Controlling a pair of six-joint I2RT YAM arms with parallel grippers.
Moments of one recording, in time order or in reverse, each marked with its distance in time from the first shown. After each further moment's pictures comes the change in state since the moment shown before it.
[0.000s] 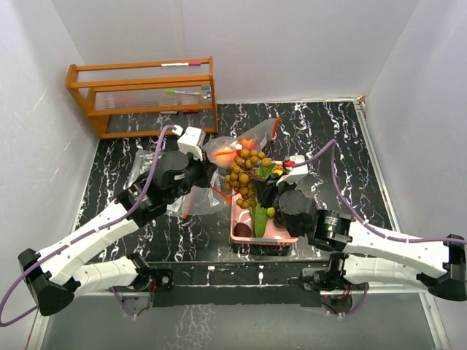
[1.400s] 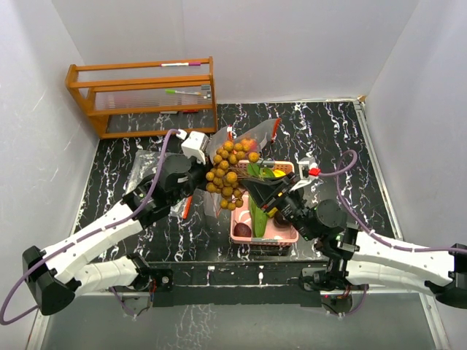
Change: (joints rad) left arm 0.002 0.013 -0.083 0.098 0.061 -0.016; right arm 0.000 -0.148 -0.159 0.512 -0.352 -0.076
